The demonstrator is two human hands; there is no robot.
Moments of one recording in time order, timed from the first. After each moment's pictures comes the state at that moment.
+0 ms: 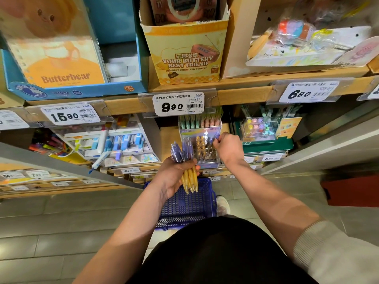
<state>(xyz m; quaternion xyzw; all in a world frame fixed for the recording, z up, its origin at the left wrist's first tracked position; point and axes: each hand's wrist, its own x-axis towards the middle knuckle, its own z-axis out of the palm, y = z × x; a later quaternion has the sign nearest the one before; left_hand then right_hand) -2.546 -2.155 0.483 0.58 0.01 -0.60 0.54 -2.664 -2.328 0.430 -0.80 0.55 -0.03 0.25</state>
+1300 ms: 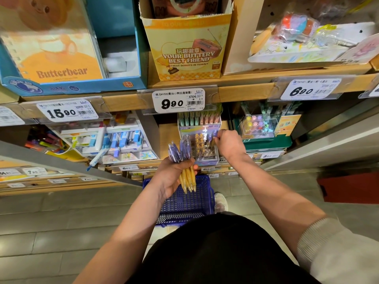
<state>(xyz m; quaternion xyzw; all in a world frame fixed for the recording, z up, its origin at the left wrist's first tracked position) -2.545 -2.149 0.476 0.59 0.02 -0.60 0.54 -2.668 -2.336 0.431 -0.85 0.49 0.03 0.18</state>
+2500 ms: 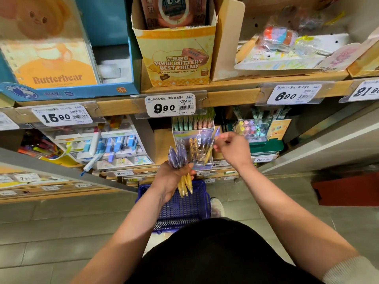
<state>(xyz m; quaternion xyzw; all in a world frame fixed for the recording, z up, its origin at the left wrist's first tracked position) -2.556 -2.155 0.463 0.64 -0.05 -0.57 0.52 -2.701 -2.316 0.482 -0.66 0.54 -0.18 0.49</state>
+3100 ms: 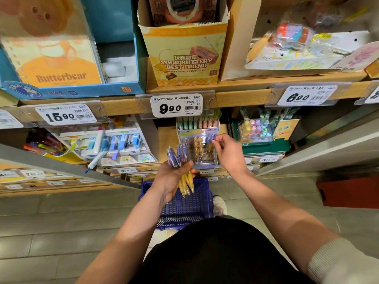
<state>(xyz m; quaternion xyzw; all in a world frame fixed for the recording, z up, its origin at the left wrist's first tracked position) -2.549 -2.149 0.457 0.61 -0.01 -0.57 0.55 -2.690 -2.314 0.428 -0.80 0.45 -0.20 0.33</state>
